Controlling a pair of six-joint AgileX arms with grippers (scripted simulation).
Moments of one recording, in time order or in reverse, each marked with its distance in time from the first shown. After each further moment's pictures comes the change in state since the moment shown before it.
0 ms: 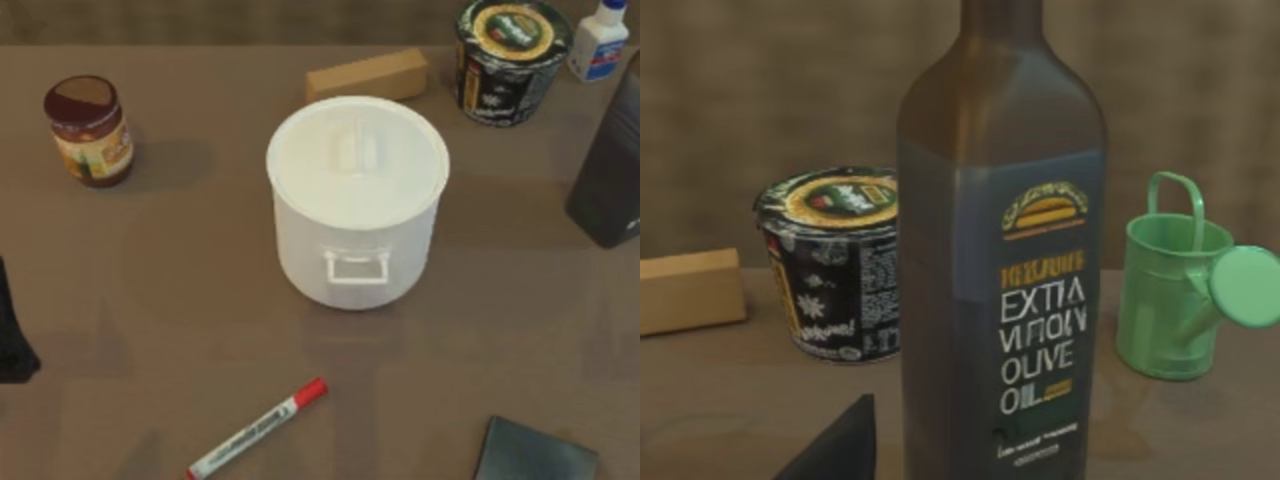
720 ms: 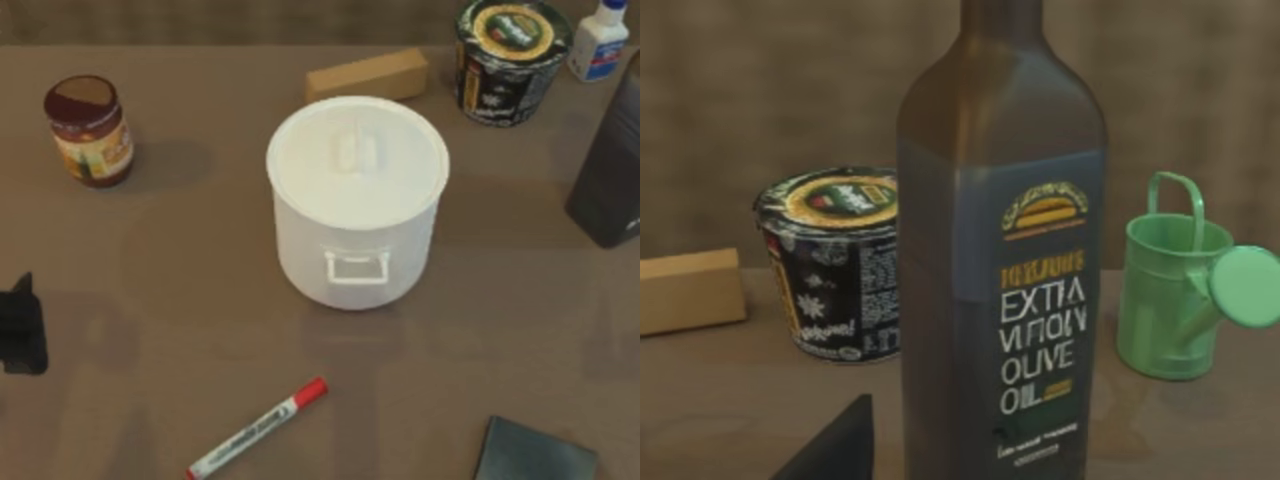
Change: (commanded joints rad) left arm -0.018 0.477 0.312 -0.298 0.031 0.066; right arm 0.000 0.000 0.000 0.000 0.000 0.000
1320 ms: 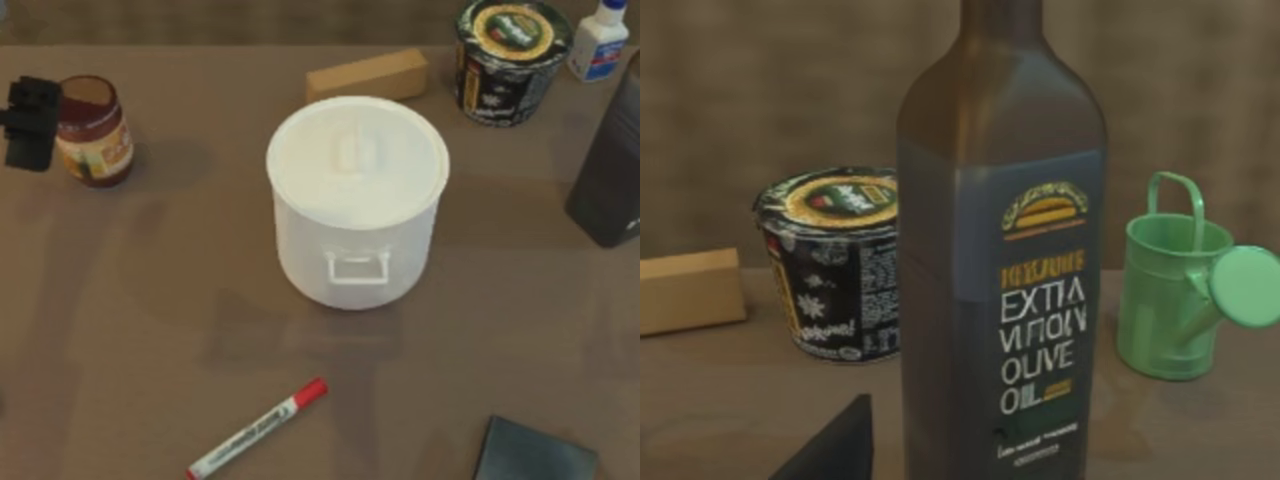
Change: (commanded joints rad) left arm -0.019 0.868 0.878 -0.450 0.040 0.129; right arm 0.000 0.000 0.000 0.000 0.000 0.000
